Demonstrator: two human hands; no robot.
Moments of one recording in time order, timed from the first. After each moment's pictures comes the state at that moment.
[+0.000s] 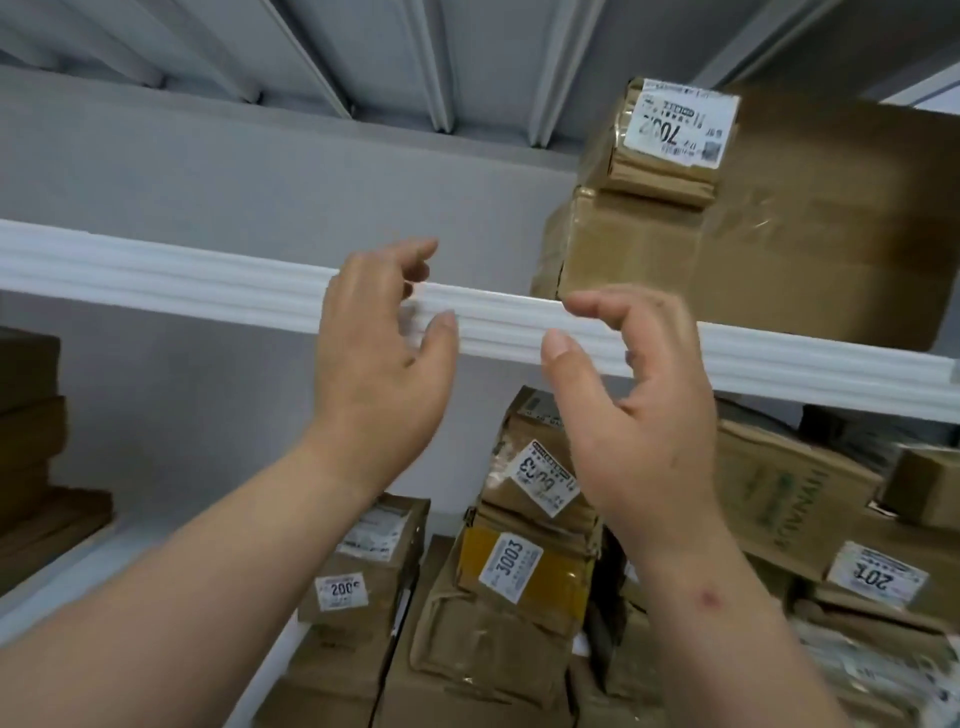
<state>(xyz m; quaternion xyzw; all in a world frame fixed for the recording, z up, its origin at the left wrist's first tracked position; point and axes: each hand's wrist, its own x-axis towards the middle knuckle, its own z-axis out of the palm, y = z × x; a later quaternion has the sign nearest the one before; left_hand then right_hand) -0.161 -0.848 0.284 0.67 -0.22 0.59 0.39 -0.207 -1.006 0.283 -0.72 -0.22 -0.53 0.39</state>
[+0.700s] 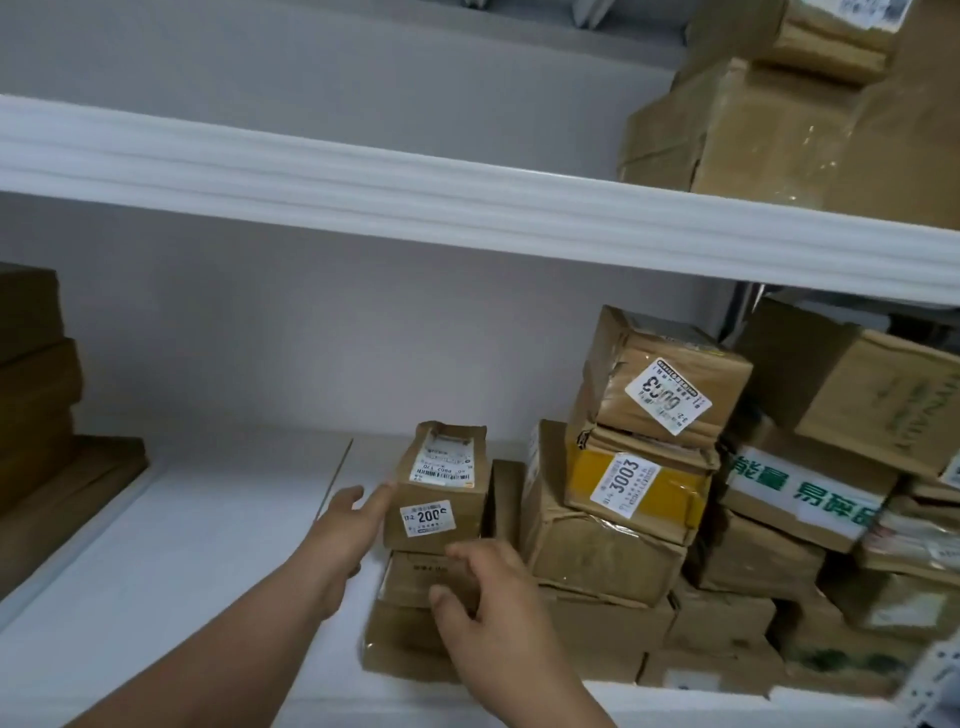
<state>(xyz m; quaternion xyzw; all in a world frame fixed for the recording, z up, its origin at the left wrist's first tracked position) -0.083 -0.725 0.081 0.75 0.13 -0.06 0.65 -0.172 -0.879 0.071 -0.91 -0.07 -0.13 0.38</state>
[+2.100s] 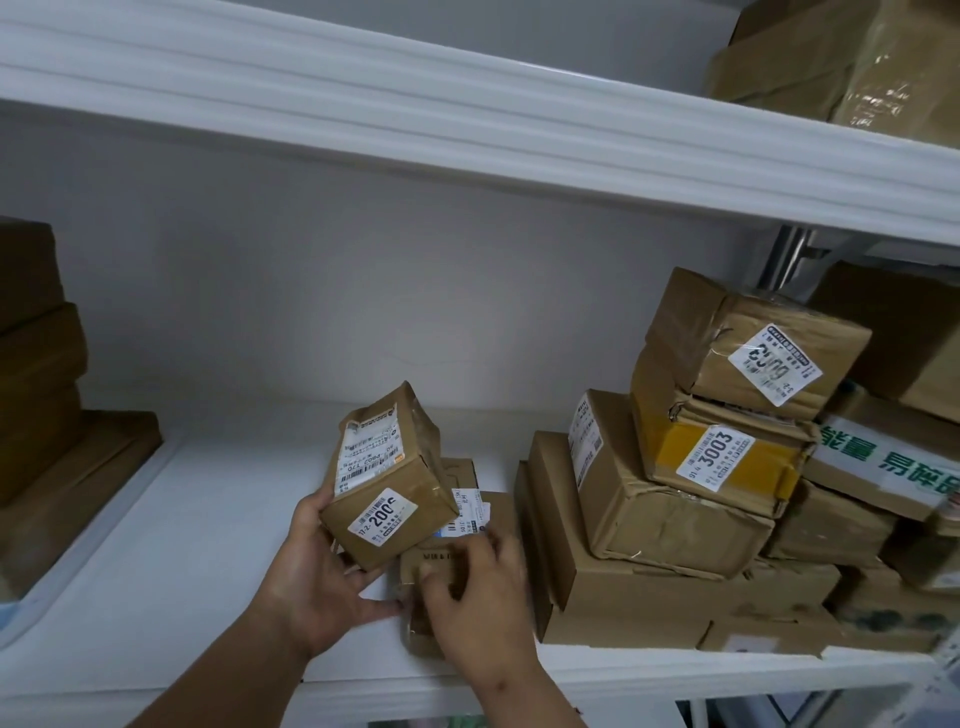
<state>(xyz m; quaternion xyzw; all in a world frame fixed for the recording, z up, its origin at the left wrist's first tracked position) -0.066 -0.639 0.017 0.41 0.16 -0.20 0.88 -0.115 -0.801 -0.003 -0.92 0.08 -0.09 0.37</state>
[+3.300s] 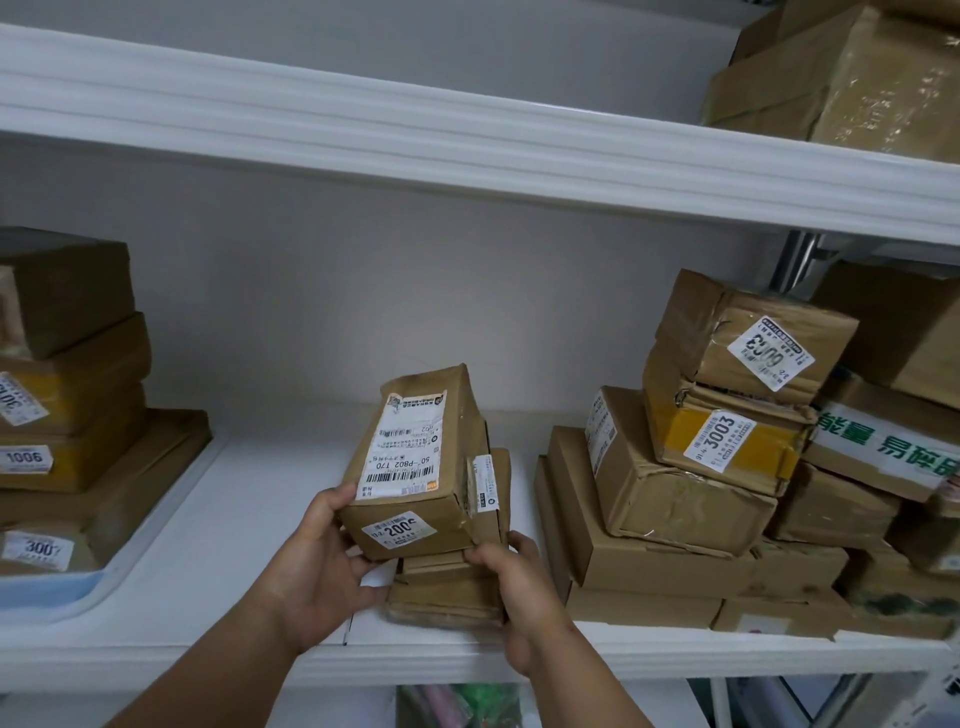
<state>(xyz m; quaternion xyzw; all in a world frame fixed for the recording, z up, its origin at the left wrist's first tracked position) -0.109 -0.608 0.034 0.45 0.06 -0.17 0.87 -0.127 -0.801 0.006 -0.63 0.19 0.05 0.75</state>
